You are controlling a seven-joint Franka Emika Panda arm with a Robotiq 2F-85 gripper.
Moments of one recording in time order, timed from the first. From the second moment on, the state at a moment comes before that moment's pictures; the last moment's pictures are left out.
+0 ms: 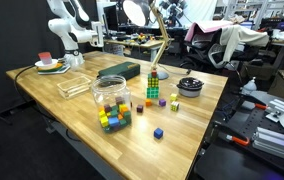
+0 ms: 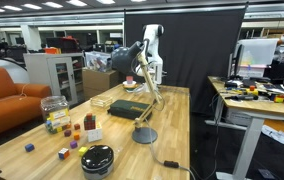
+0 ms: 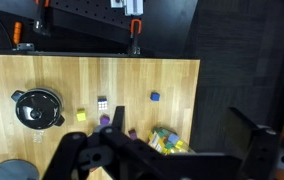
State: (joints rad) arm 0.18 -0.91 -0.02 -2.54 0.20 1.56 -0.11
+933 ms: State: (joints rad) arm 0.19 -0.89 0.10 -2.62 0.20 1.57 -0.11
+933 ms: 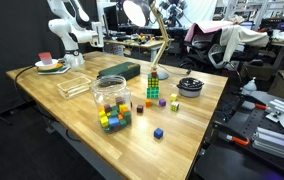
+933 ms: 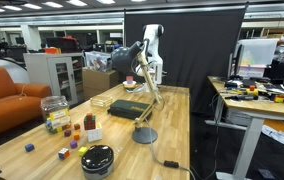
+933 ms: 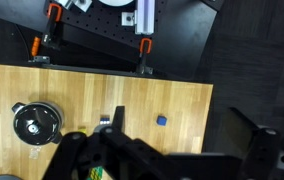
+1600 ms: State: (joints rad) arm 0.21 -0.88 0.10 -2.64 0.22 1.56 -0.12
